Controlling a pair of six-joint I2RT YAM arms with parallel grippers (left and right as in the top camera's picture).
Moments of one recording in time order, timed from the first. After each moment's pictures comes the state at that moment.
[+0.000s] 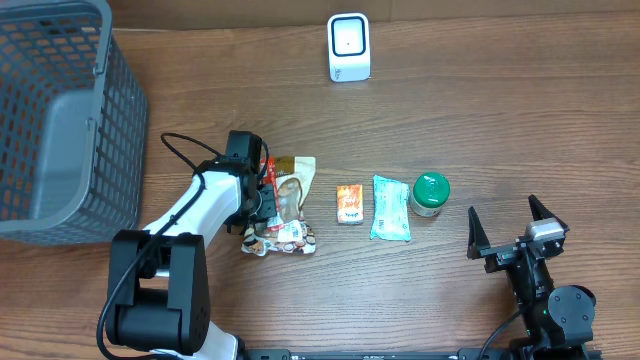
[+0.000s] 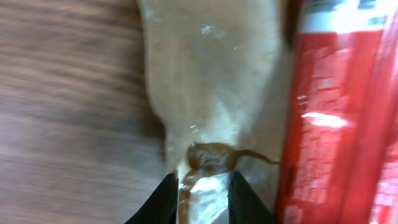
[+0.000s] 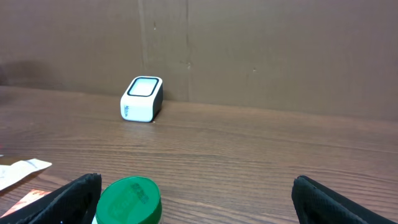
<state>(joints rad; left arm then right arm) -0.10 1.73 0.94 -0.69 -0.07 -0.27 0.13 0.01 0.02 -0.03 -0.07 -0.01</state>
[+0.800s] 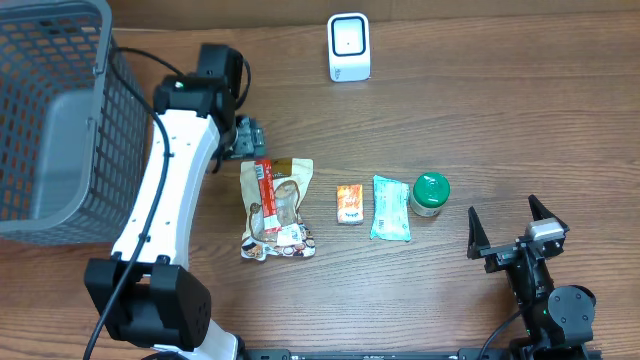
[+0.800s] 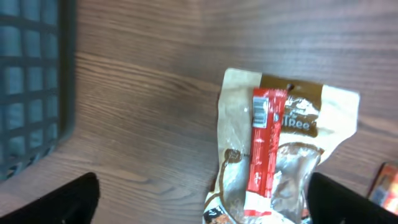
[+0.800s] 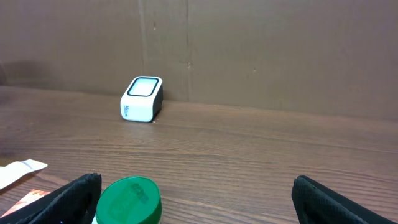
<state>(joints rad) -0.10 1.74 1.66 -1.29 -0.25 -0.30 0.13 0.01 0.02 -0.03 -0.07 -0.01</state>
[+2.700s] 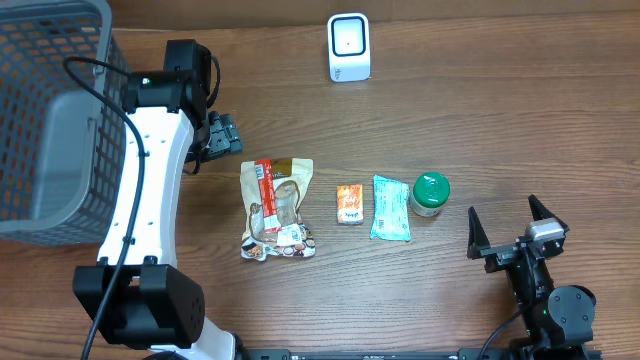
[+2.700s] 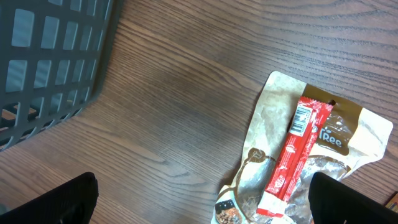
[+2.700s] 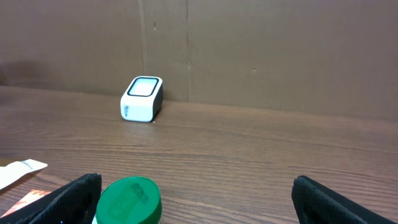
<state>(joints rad) 0.00 1.74 1.69 -1.37 -0.26 -0.42 0.13 0.01 0.02 -0.03 -0.07 -0.01</state>
